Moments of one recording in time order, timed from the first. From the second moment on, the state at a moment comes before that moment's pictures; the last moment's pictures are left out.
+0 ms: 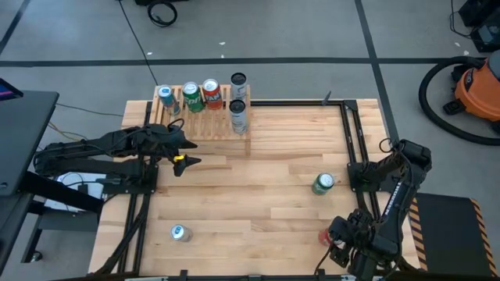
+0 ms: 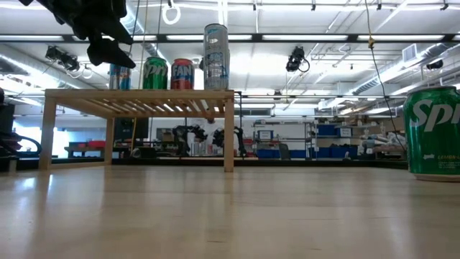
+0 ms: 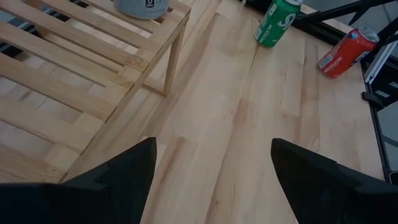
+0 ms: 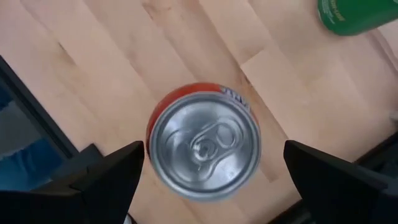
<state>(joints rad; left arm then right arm) 0.15 0.71 0.71 -0.57 -0.01 -0.33 1.10 1.70 1.33 -1.26 0.24 1.76</state>
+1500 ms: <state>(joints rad) 0.15 0.71 0.71 -0.57 -0.01 -0.34 0.94 1.70 1.19 -1.01 0.14 1.86</state>
